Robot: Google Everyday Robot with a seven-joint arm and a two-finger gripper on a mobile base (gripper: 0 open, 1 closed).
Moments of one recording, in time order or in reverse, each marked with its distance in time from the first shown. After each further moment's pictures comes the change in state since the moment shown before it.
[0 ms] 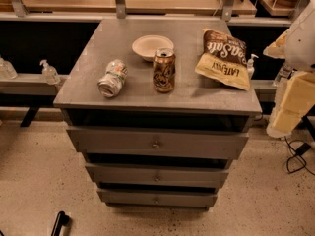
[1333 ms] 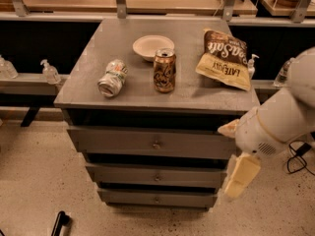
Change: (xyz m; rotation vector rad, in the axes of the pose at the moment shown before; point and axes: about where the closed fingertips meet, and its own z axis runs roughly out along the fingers) arm -0.009 0.088 0.169 -0.290 -0.229 0.045
